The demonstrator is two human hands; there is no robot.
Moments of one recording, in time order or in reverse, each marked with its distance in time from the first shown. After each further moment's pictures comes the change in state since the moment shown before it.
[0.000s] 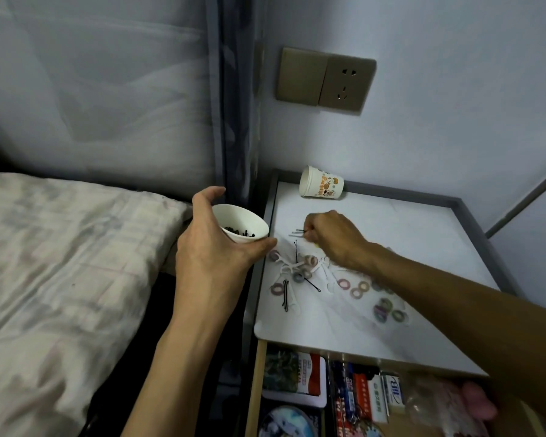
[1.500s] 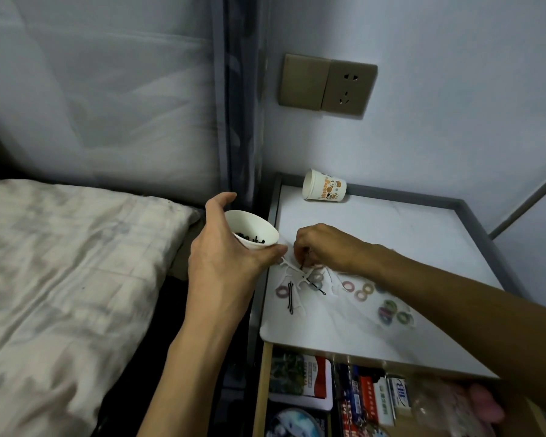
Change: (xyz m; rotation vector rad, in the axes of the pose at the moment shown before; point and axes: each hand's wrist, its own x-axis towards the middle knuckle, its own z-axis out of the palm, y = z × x) left_hand -0.003 0.002 0.003 -0.009 -0.030 -0.001; right_hand -0.002 -0.002 0.001 -0.049 -0.231 -0.372
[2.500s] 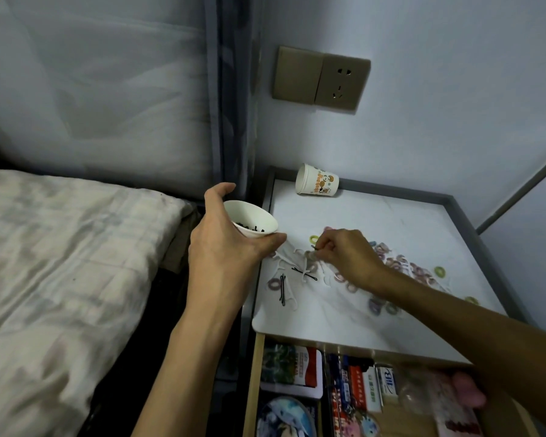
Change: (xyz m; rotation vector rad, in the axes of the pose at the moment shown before) left_hand -0.002 0.009 0.004 -0.006 0.007 0.003; right_hand -0.054 -0.011 0.015 0.338 0.356 0.454
